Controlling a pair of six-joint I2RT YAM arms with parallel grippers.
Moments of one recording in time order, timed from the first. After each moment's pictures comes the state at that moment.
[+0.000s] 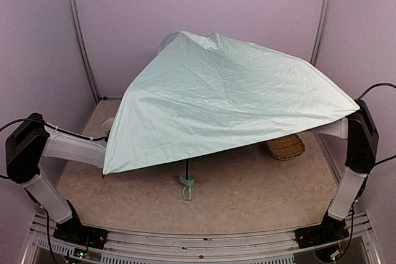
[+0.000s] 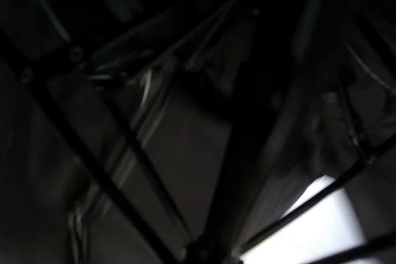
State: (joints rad) left arm -0.82 1.61 0.77 0.72 0.20 -0.31; right arm 0.82 1.80 1.39 0.61 -0.12 0.17
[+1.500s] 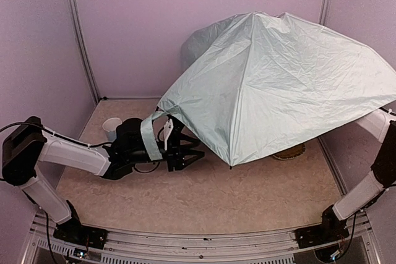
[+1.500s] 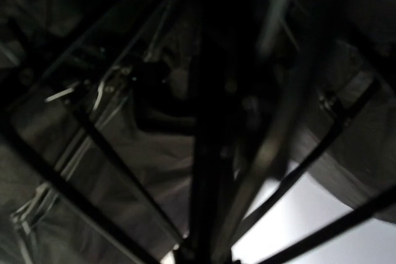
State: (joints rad) left arm -0.86 1.58 0.72 0.81 0.49 -0.04; right arm 0.33 1.49 1.30 0.41 -0.54 0.15
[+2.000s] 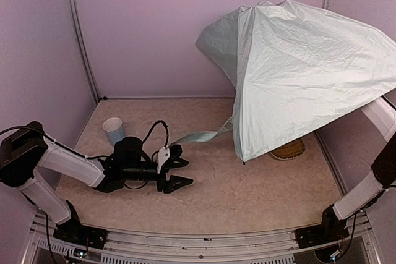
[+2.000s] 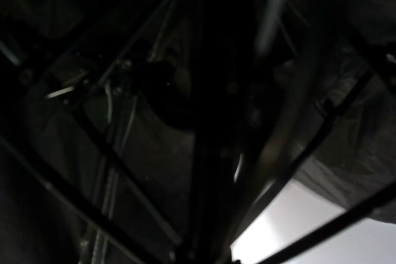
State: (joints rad) left arm -0.87 1.55 0.51 0.75 0.46 0.18; right arm 0.25 1.48 1.53 0.07 -0.51 -0.10
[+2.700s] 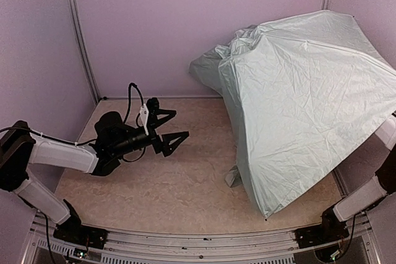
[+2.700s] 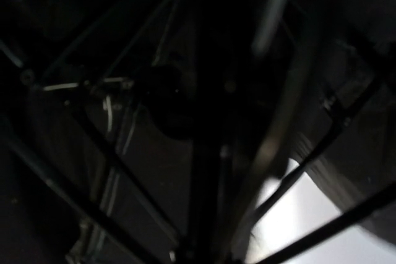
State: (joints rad) left arm -0.72 1.47 0.58 0.95 0.40 0.05; right arm 0.34 1.42 1.38 -0.13 -0.68 -0.52
